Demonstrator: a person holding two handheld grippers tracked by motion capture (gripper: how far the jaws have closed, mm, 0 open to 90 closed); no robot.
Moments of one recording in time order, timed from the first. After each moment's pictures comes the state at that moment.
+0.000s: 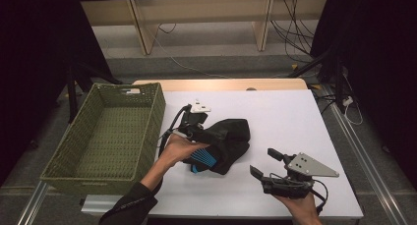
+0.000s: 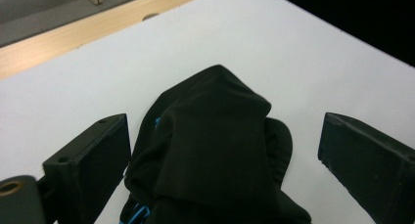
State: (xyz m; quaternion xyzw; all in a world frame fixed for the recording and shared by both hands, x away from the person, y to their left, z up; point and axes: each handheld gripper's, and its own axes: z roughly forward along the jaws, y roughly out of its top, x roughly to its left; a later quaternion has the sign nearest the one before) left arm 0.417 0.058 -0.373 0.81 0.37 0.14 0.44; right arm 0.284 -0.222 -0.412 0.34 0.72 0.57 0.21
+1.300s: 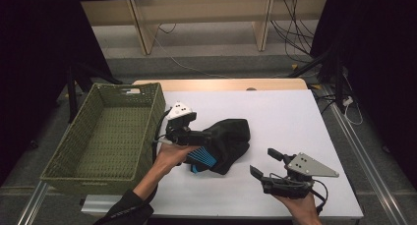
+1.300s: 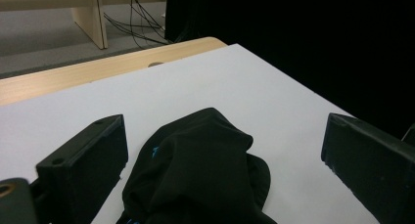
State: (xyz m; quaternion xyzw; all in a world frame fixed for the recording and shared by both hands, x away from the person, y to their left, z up) left arm 0.395 0.090 -0.366 0.73 0.39 0.14 0.54; right arm 0.284 -0.222 -0.412 0.34 0.72 0.57 0.21
